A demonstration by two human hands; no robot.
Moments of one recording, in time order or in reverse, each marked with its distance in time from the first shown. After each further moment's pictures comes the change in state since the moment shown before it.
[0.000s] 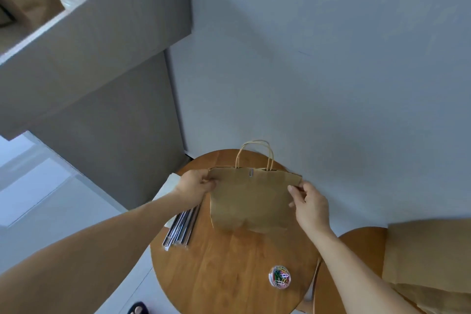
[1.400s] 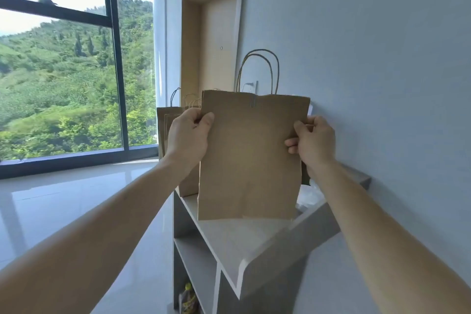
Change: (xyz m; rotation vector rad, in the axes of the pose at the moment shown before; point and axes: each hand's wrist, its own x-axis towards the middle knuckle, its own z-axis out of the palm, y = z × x) left_hand -0.181 0.082 -0.528 -0.257 1.229 0.434; right_hand 0.035 -0.660 0.113 0.753 -0.099 -0.611
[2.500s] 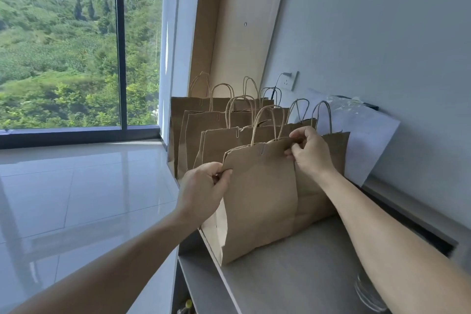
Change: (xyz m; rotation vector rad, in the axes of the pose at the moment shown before) left_hand 0.107 -0.218 0.018 0.177 -0.101 0.052; right_hand 0.141 0.138 0.186 -0.425 -0.249 -0.148
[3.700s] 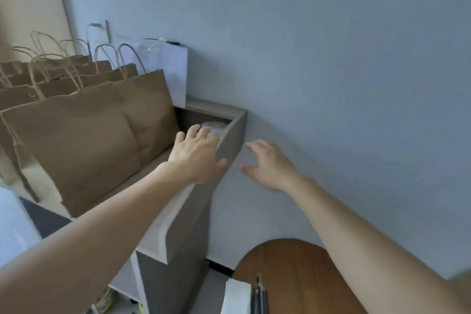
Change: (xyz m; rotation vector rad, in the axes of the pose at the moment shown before) left_hand -0.159 0.212 0.137 0.553 -0.756 0.676; right_hand -0.317 0.008 -0.247 -0.734 -0.131 0.356
